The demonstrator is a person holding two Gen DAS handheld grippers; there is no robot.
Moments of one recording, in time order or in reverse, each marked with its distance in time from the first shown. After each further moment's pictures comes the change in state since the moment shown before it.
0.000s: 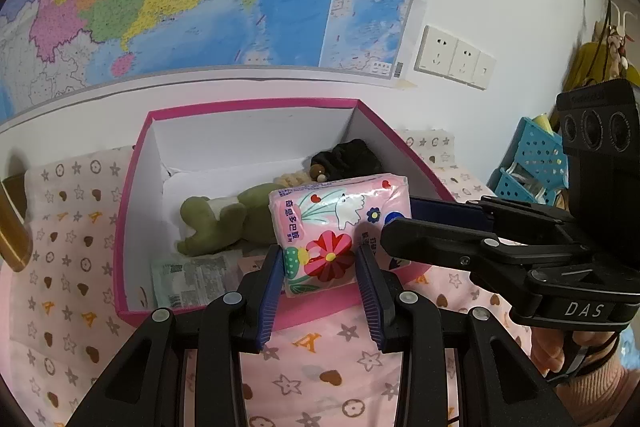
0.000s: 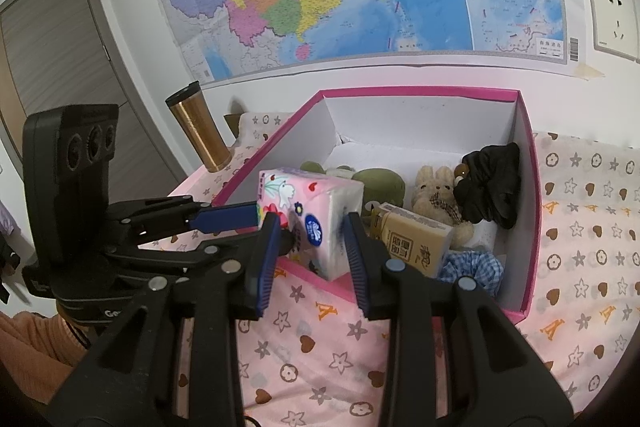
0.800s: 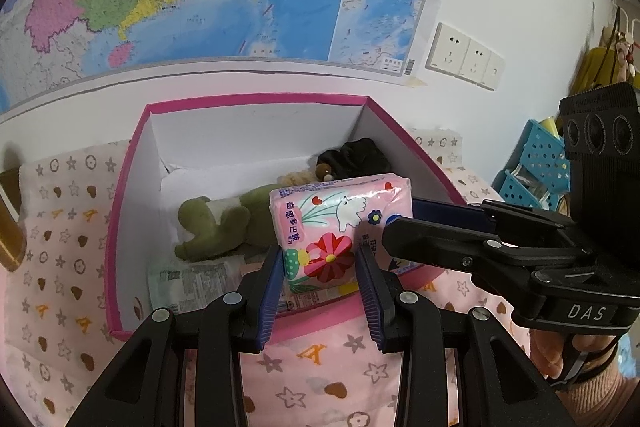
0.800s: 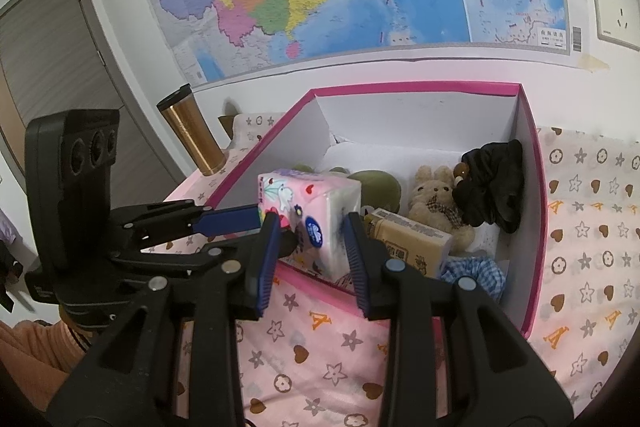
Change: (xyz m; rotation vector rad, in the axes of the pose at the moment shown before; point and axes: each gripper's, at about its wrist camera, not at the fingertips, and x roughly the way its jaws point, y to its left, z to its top) left arm 0.015 0.009 0.007 -0.023 0.024 -0.006; right arm 0.011 -0.006 0.002 0.036 0.005 -0.001
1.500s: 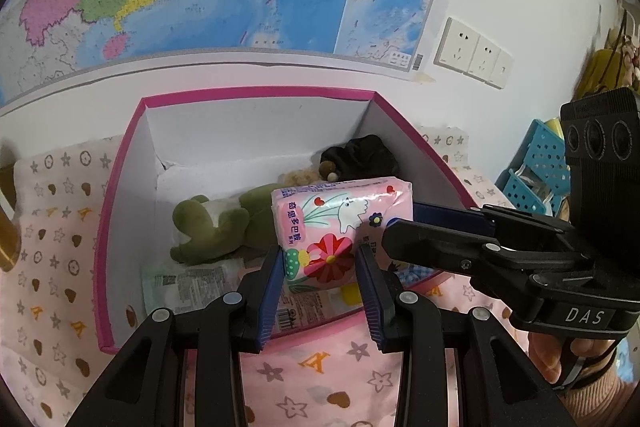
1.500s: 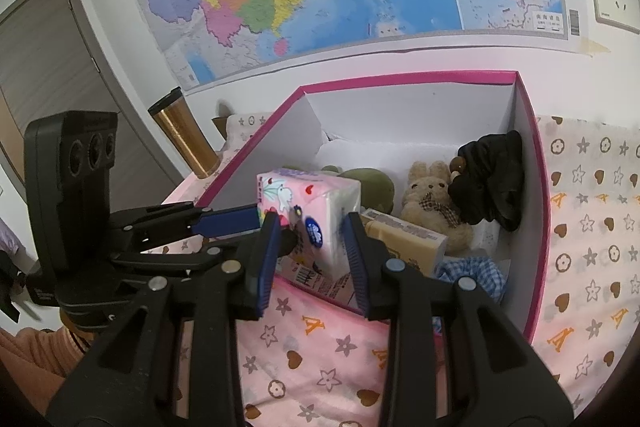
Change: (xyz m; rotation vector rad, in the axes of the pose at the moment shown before) left arm 0.013 0.005 0.005 -0.014 0.025 0.000; right arm 0.008 -0.010 0.001 0.040 0.012 -0.001
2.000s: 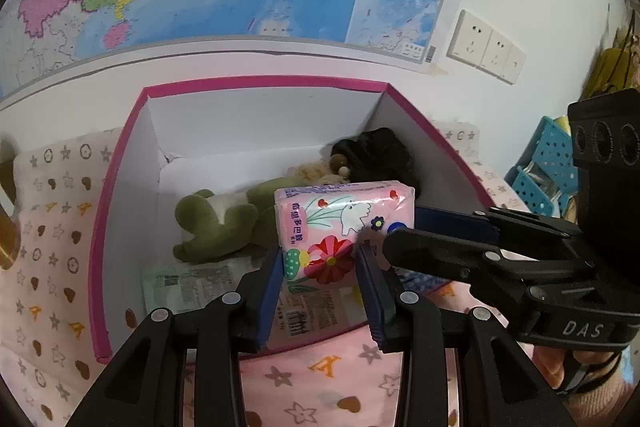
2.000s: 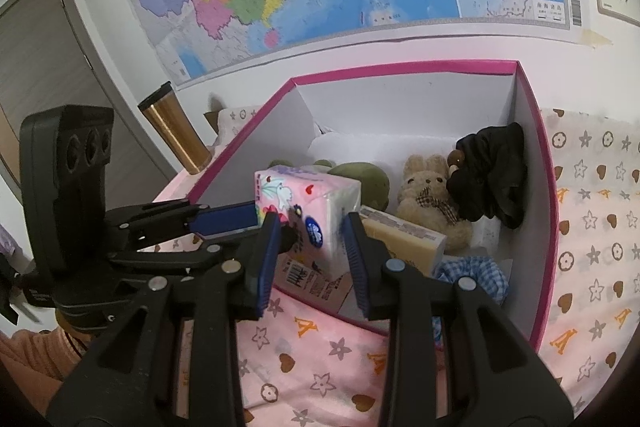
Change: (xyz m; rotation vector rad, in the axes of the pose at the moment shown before) left arm 0.016 0.007 0.004 -0.005 0.030 0.024; right arm 0.012 -0.002 0.001 0.008 0.030 -0.025
